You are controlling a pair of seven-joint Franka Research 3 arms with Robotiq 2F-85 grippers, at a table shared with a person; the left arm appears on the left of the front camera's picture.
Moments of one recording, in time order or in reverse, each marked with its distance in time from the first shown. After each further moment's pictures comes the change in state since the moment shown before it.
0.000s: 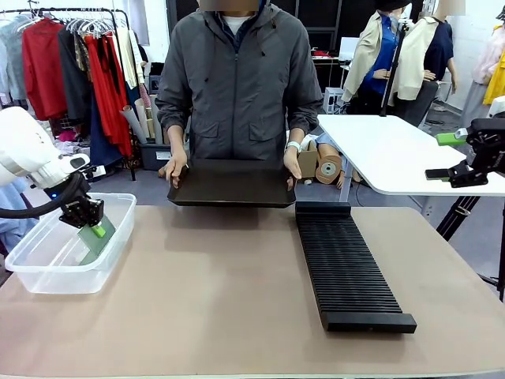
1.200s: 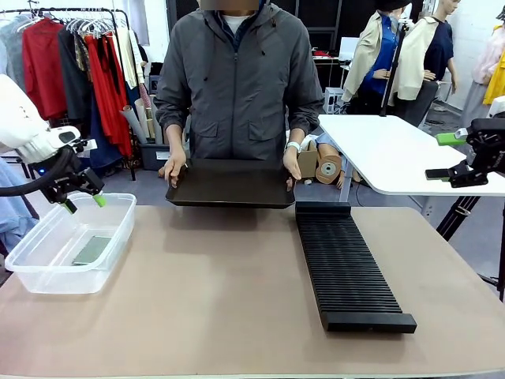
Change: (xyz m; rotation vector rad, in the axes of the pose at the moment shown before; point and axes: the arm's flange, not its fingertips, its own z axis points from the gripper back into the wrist) left arm -0.005 -0.026 0.069 0.077 -0.092 -0.045; right arm 0.000 0.000 0.000 0.000 0.000 0.000
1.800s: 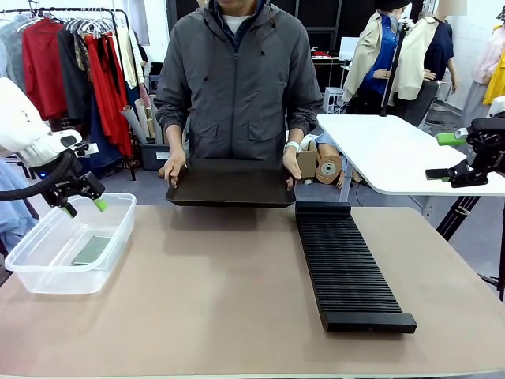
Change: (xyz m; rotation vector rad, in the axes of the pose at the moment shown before) left arm -0.005 -0.001 -0.010 0.003 0.015 -0.002; right arm 0.000 0.000 0.000 0.000 0.000 0.000
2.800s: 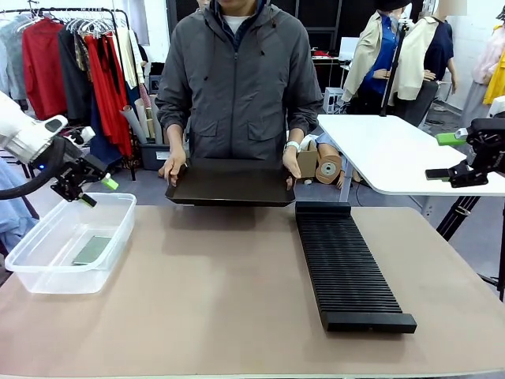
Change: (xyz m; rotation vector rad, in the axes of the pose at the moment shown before) left arm -0.007 -0.010 0.024 -0.435 -0.067 0.001; right arm 0.000 0.000 0.000 0.000 0.000 0.000
